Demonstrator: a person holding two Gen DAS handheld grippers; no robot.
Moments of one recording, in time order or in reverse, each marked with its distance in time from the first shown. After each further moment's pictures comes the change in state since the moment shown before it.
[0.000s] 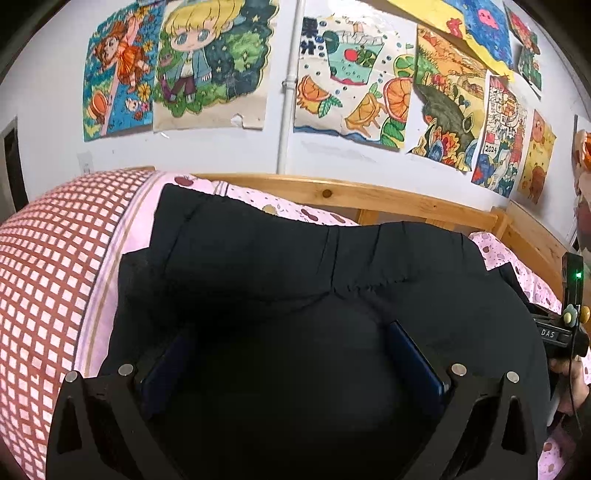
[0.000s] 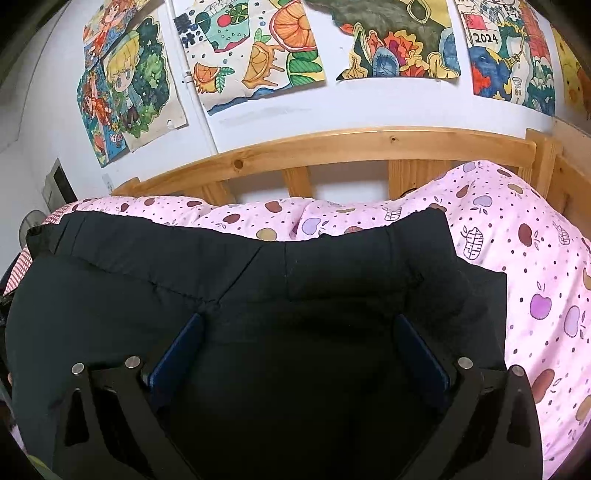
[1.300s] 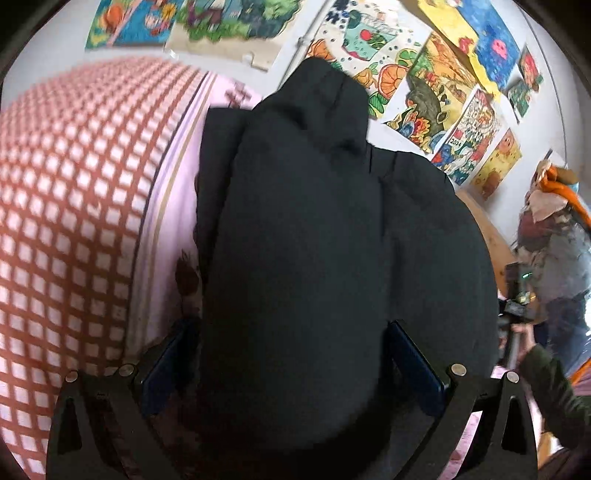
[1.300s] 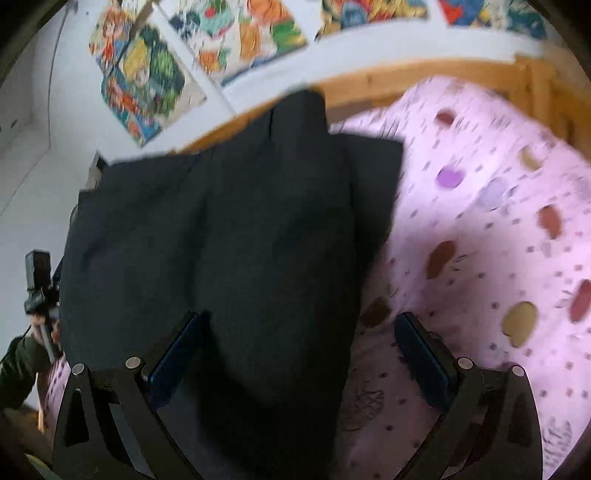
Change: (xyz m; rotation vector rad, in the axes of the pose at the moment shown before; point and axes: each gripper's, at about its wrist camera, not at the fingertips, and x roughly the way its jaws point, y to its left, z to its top) left arm -0.053 0.082 -0.054 -0.175 0.256 -0.316; right arm -0.057 -0.102 -0.048 0.065 0.228 0.260
